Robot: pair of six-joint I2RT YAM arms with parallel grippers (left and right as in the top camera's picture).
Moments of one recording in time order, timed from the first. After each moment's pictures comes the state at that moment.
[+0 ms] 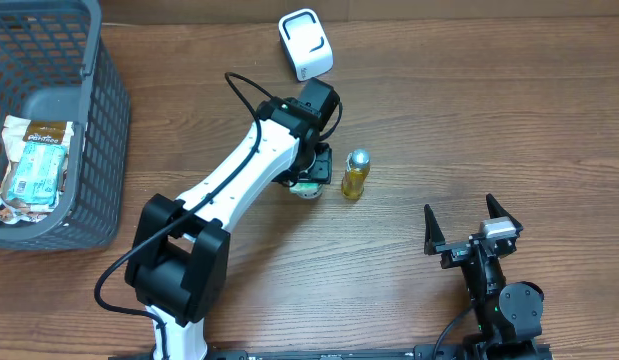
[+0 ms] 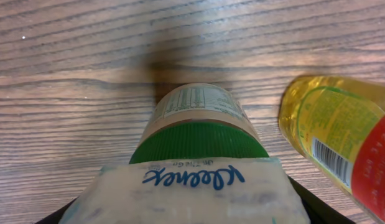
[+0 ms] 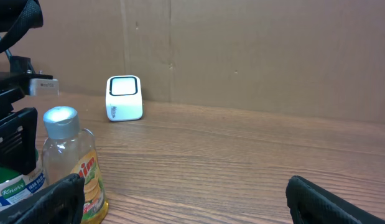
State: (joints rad) left arm -0.55 1.97 1.58 -1.03 0.01 -0.50; right arm 0.15 0.01 0.02 -0.03 -0.01 -0.04
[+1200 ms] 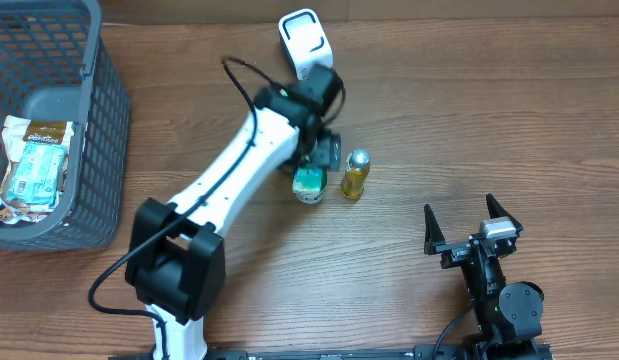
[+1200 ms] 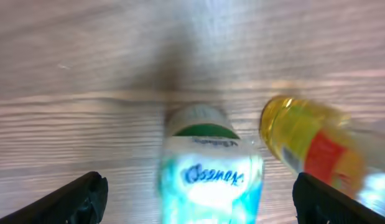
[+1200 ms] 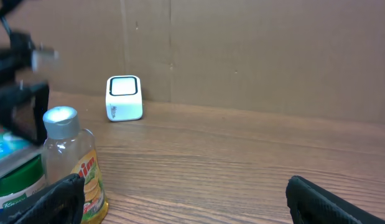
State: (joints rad) left arm -0.53 1.98 1.73 -1.13 -0.02 -0.49; right arm 0.15 0.01 0.02 -0.03 -0.01 -0.04
